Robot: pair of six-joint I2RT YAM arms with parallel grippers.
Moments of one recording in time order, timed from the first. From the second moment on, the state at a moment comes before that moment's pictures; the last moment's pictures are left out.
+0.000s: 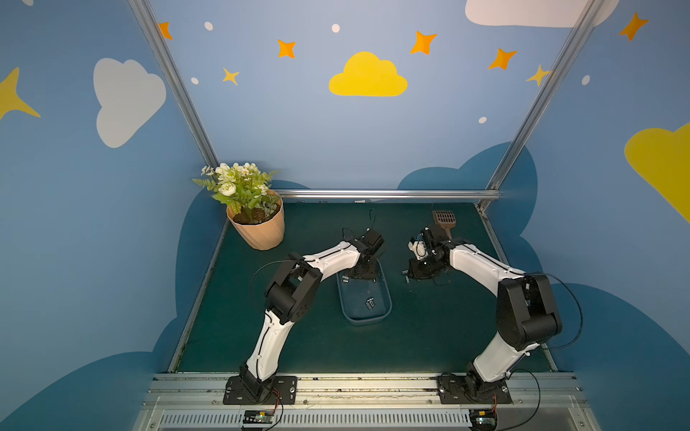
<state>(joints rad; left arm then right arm) -0.69 2.18 1.66 -0.77 -0.04 -0.57 0.34 1.70 1.16 -0.72 -0.23 0.12</state>
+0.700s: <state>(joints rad) -0.71 2.16 1.62 -0.75 -0.04 -0.57 0.34 1.70 1.16 -0.72 -0.23 0.12</state>
